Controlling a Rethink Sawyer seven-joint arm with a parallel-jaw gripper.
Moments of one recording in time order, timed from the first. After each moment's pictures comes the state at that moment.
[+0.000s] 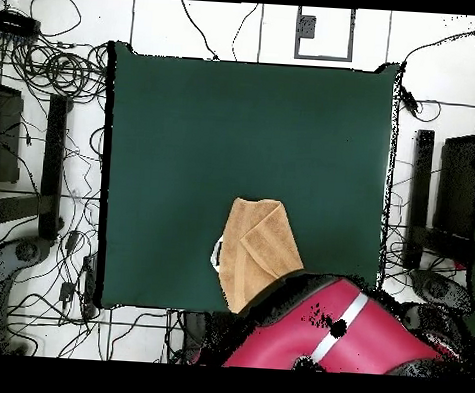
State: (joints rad) arm -0.47 -0.13 -0.50 1.53 -1.88 -1.29 3.16
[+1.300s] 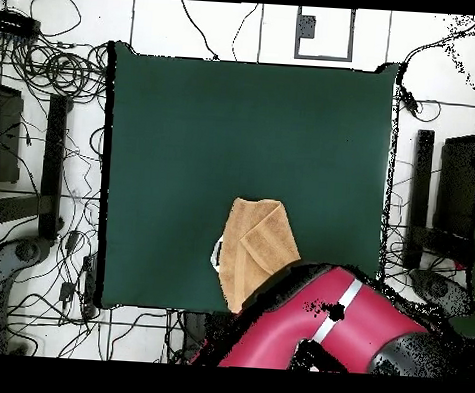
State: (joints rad) arm -0.48 -0.03 -0.47 1.53 -1.88 -1.29 3.16
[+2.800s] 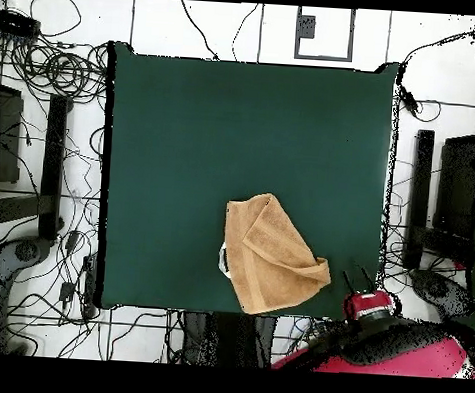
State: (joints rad) arm -0.68 -0.23 -0.46 1.56 -1.37 -1.25 2.52
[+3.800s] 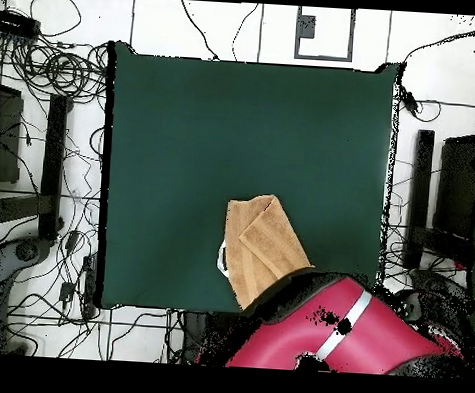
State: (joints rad) arm -0.48 -0.11 -0.46 1.47 -1.76 -1.26 3.28
